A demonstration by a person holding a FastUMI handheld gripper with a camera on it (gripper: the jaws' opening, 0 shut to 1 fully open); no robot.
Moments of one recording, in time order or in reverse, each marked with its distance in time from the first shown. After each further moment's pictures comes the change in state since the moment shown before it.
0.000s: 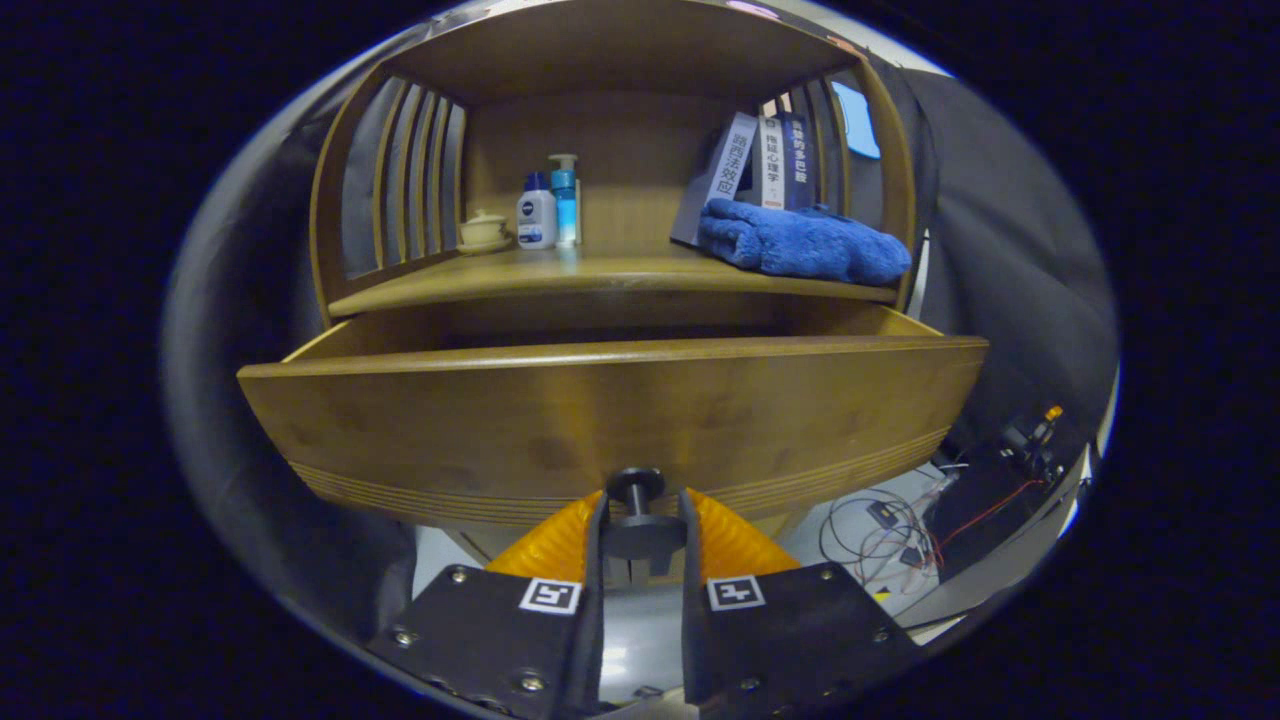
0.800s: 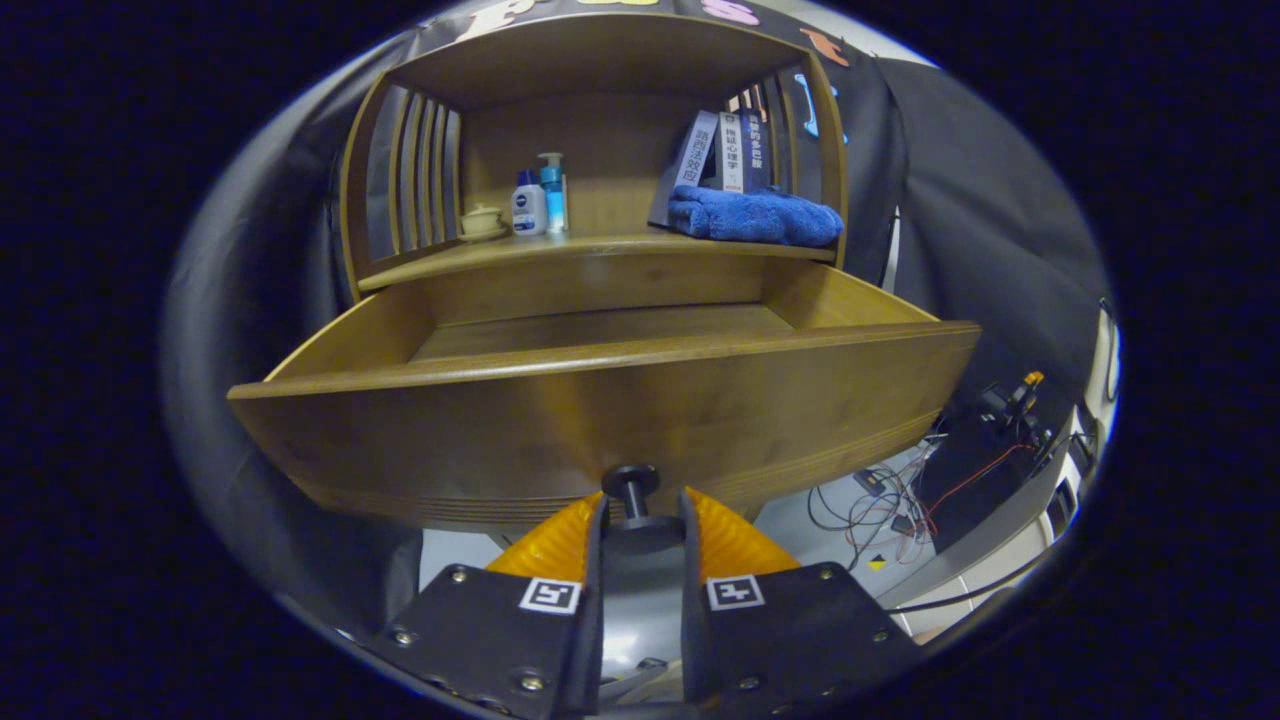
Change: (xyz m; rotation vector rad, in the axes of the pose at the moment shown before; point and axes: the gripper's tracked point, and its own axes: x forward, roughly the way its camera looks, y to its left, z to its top) arm -0.052 -0.013 -0.039 0.042 0.026 -0.020
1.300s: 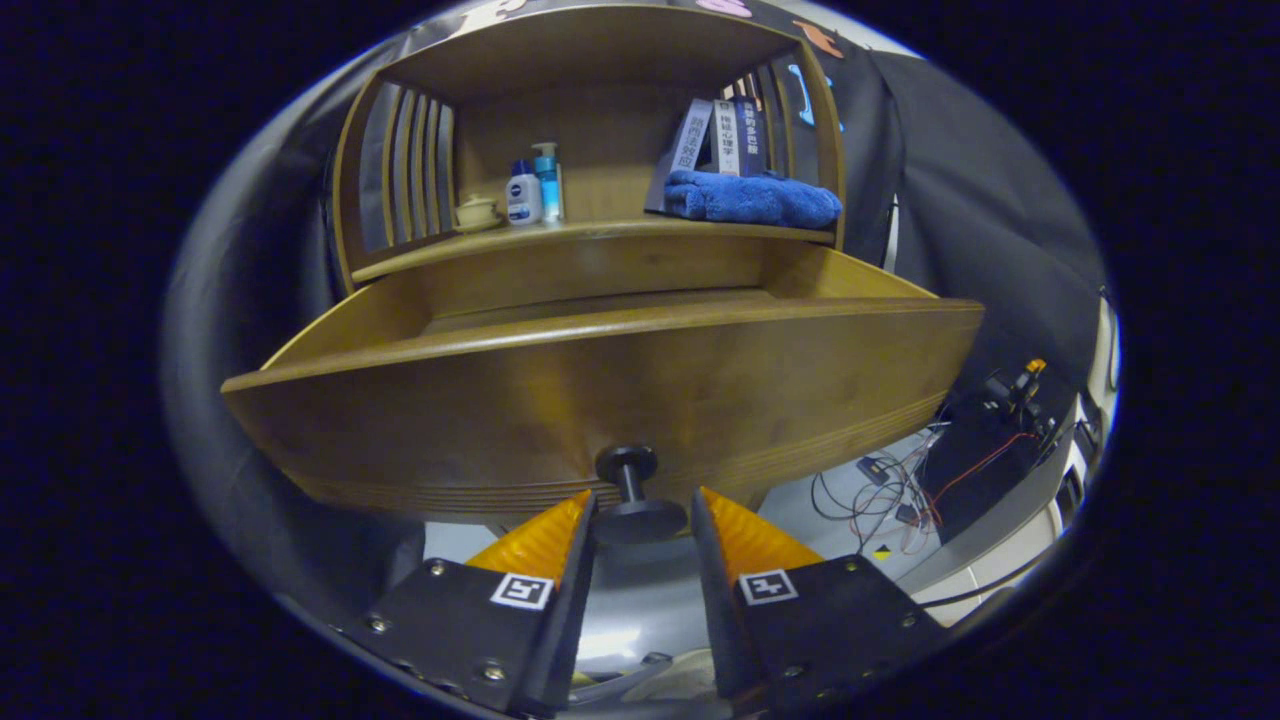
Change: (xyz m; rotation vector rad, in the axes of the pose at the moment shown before) arm -0.001 0.000 -0.008 0.025 0.020 0.011
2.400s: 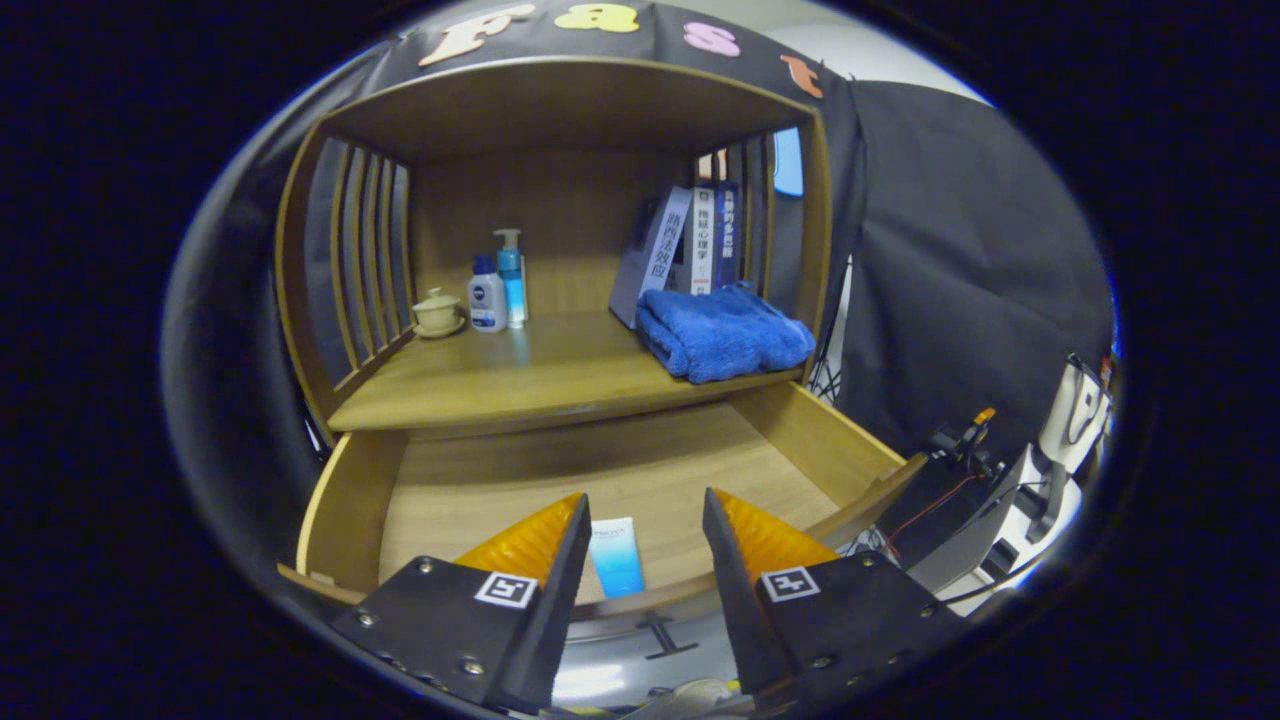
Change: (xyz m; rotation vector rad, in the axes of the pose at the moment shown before) arm 0.001 0.022 0.146 0.057 -0.072 -0.186
